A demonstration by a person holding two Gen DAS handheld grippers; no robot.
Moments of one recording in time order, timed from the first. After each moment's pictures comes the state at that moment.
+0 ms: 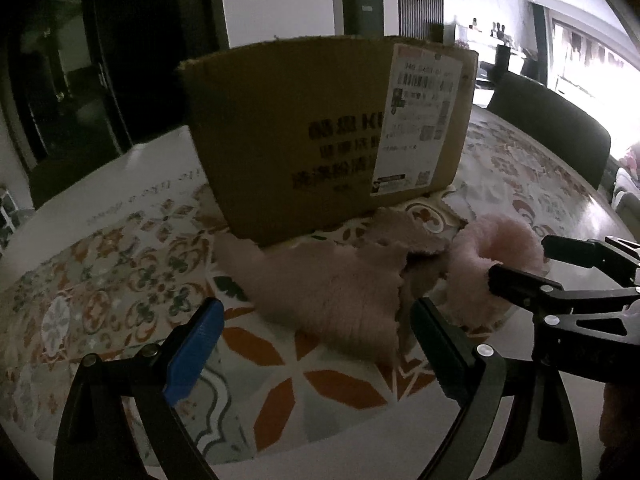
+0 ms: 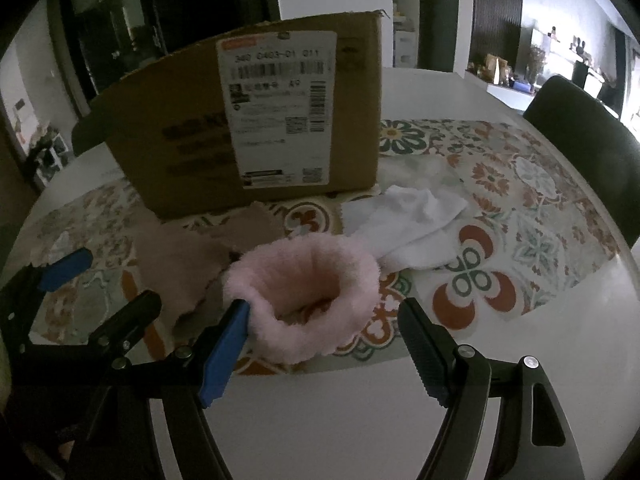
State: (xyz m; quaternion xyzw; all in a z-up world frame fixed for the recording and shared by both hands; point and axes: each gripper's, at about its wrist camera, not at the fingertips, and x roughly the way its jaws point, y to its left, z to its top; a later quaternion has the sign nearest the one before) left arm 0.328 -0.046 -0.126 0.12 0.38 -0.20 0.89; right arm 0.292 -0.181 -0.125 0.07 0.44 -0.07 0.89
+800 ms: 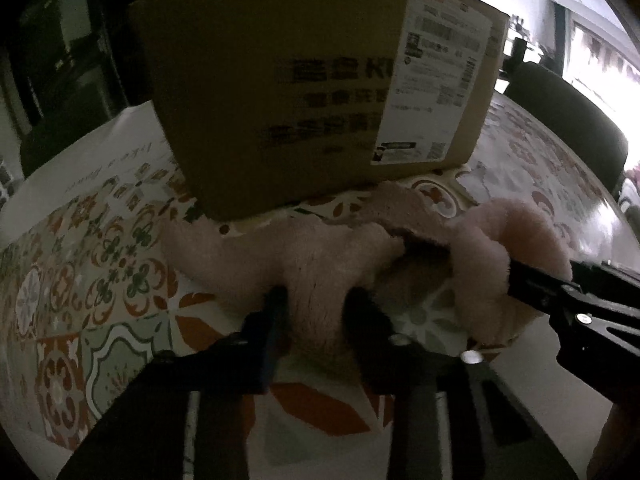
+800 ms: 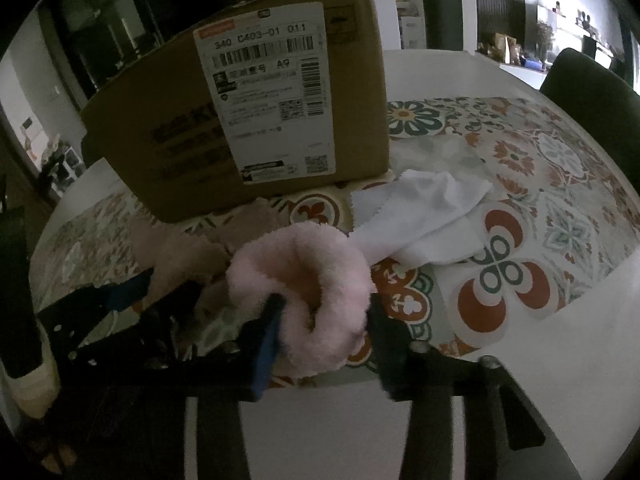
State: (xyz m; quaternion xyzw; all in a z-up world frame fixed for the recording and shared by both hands) left arm 0.346 -0.064 -0.154 0.09 0.44 -0.18 0.88; right arm 0.299 -0.191 -0.141 0.12 0.44 -0.03 0.89
